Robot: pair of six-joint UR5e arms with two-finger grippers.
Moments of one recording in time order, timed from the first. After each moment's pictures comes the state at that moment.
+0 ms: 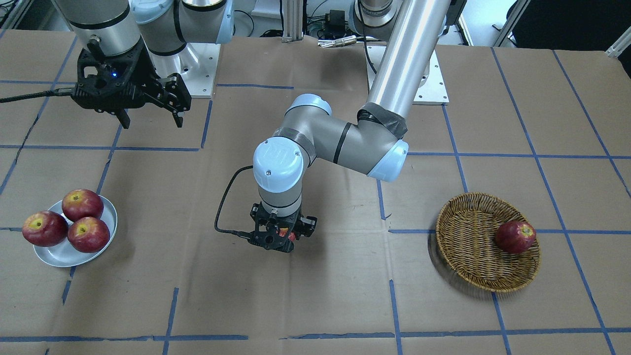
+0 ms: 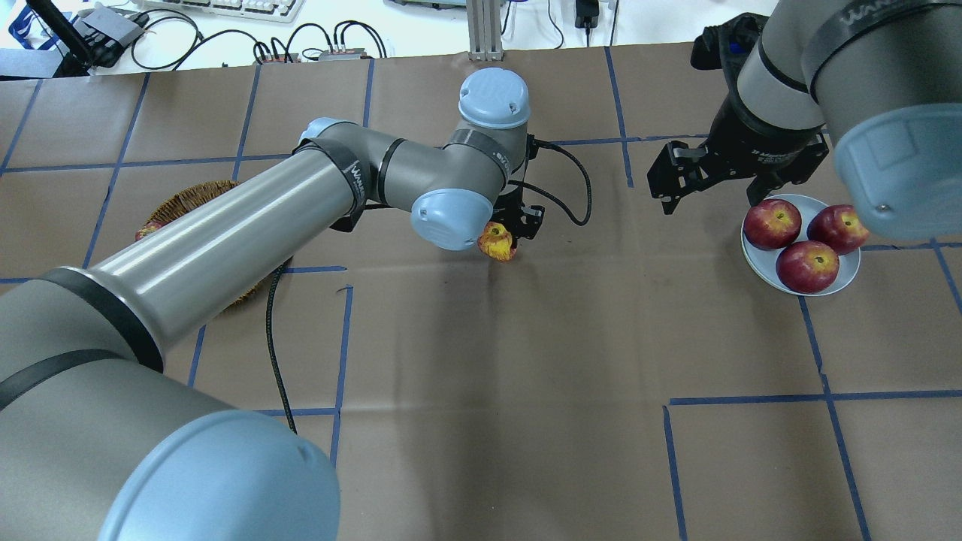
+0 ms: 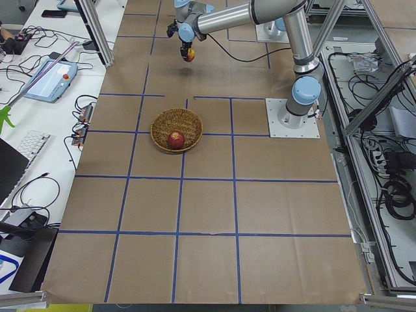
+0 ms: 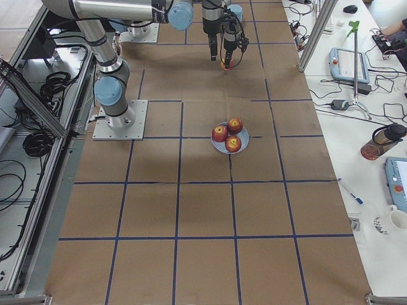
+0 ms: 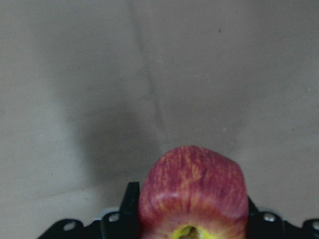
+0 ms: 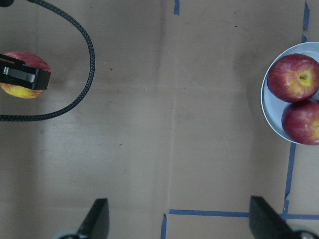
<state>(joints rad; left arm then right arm) -1.97 -2.19 -1.50 -1.04 1.59 -0.15 1.57 -1.66 1.73 -1.70 -1.57 -0.05</state>
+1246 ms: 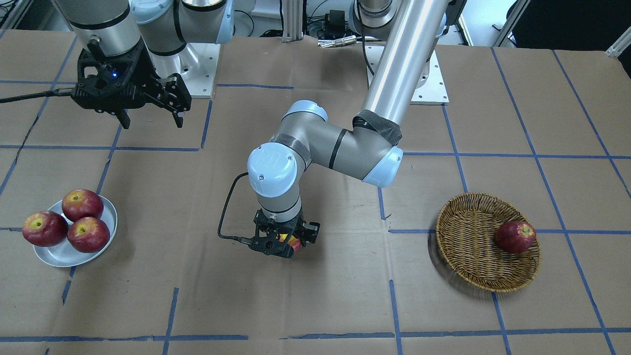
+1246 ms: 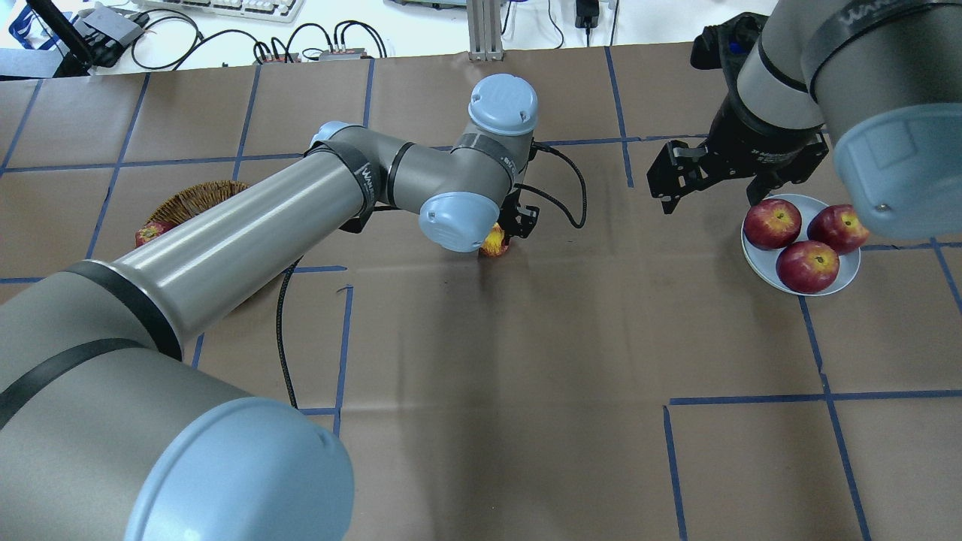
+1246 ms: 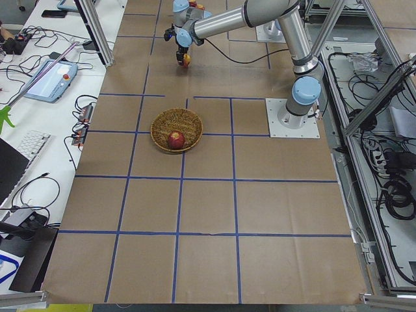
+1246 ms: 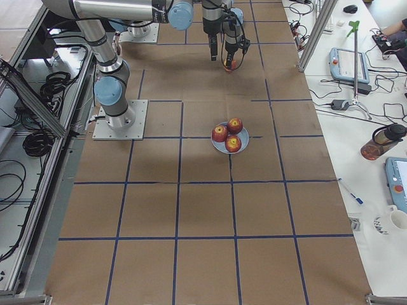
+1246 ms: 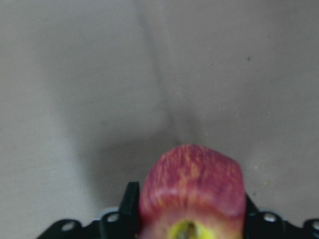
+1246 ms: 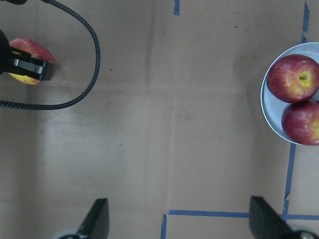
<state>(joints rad) -1.98 -2.21 -1.48 -1.03 1.67 -0.13 1.58 -1.66 1.73 -1.71 -1.57 -0.05</state>
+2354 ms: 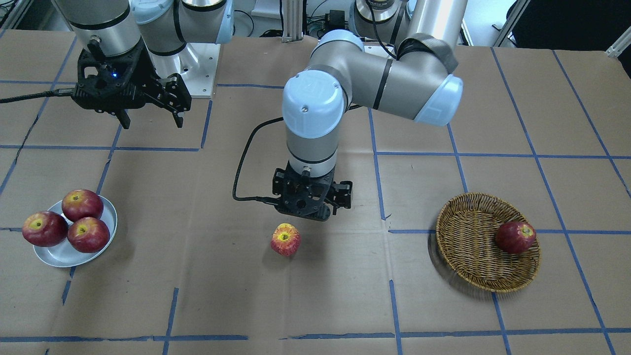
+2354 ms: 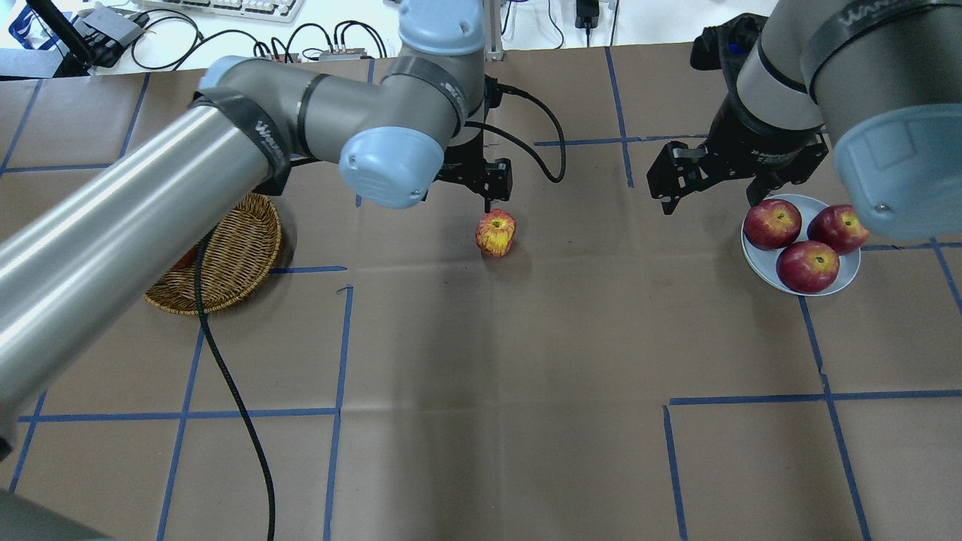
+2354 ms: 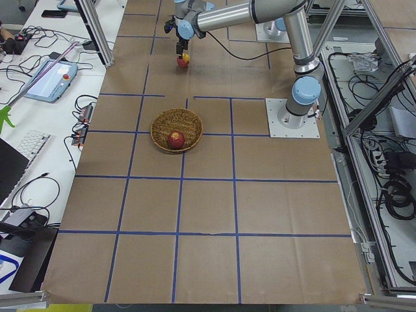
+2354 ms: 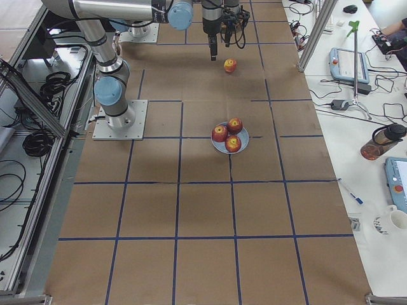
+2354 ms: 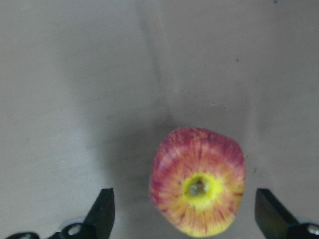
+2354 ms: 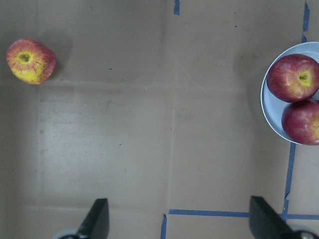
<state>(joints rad) -1.88 -1.95 -1.48 -1.29 1.60 -0.09 1.58 -1.66 1.73 -1.70 -1.57 -0.05</state>
